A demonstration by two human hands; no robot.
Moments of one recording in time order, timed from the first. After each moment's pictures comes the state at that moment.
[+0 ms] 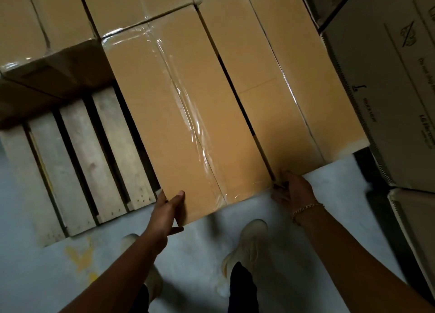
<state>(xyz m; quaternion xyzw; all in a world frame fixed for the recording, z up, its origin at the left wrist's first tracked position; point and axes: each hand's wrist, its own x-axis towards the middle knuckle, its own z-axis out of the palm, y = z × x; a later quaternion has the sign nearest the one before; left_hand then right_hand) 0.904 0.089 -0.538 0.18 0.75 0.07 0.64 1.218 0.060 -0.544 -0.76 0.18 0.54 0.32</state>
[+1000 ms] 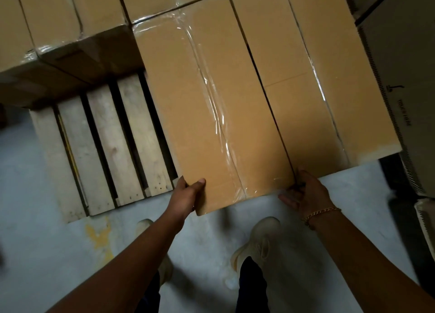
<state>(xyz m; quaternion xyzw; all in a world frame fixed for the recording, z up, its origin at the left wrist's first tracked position) 0.910 0.101 -0.537 0.22 0.74 0.08 0.64 1.196 0.058 -0.531 -0.73 0.19 0.56 0.34</state>
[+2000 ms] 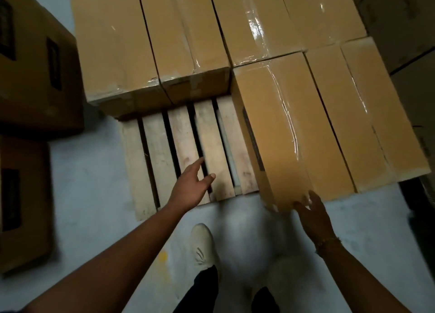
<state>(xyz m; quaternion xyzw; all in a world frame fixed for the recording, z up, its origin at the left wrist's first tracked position) 0.657 0.168 -0.423 0.53 0.67 0.05 0.52 0.954 0.052 -0.425 -0.85 -0.22 0.47 0.14</state>
